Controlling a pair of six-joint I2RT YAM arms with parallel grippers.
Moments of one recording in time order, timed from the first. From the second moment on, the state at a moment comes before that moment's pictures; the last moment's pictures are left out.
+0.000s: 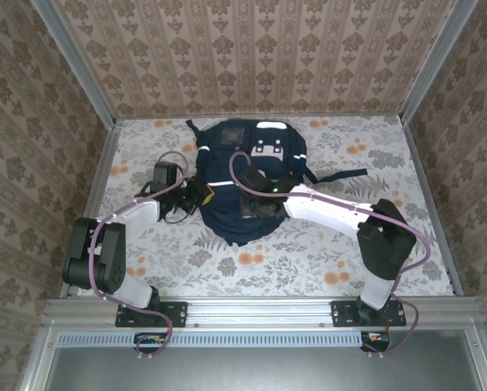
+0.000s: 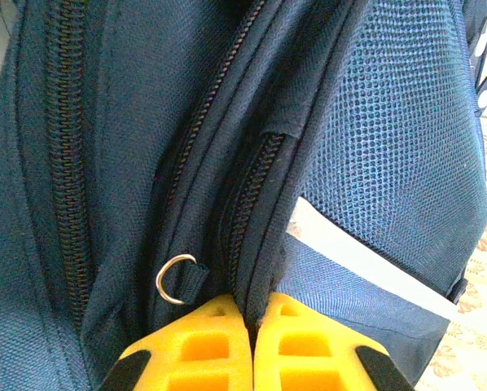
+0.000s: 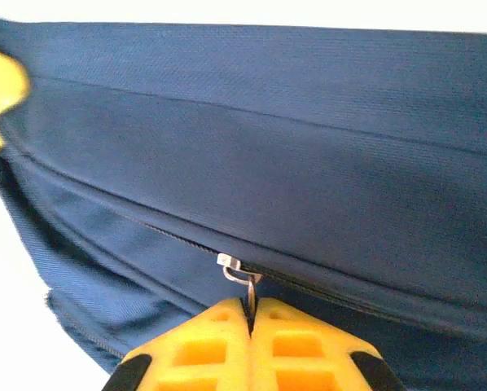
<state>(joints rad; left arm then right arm) -0.25 1.51 0.76 -0.04 0.58 -1.04 0.82 1.73 1.31 -0.63 0.18 0.68</state>
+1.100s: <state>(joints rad) -0.21 1.51 0.80 -0.13 0.60 -0.90 0.41 1.76 1.43 -0.71 -0.15 0.11</state>
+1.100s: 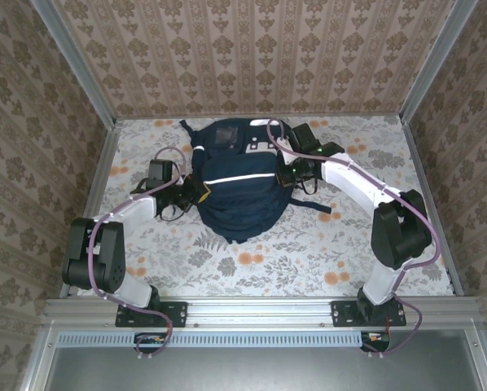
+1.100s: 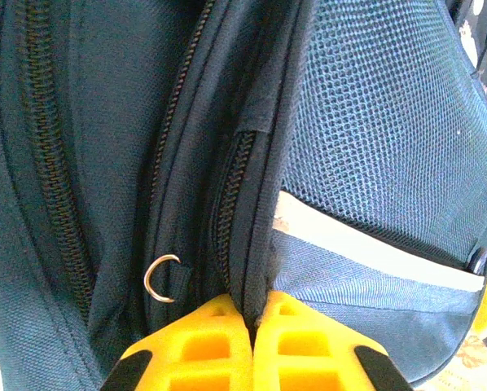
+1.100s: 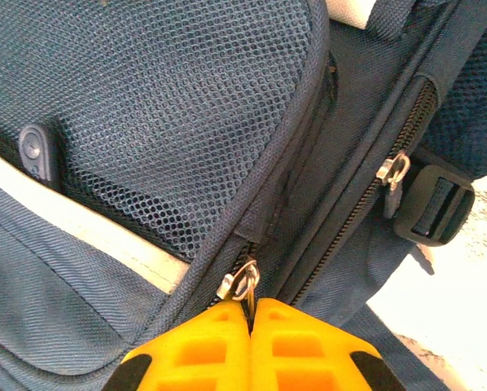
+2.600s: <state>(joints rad) -0.05 1.19 0.54 0.02 -0.34 -0.21 0.09 1.23 0.53 0.14 0.52 0.21</state>
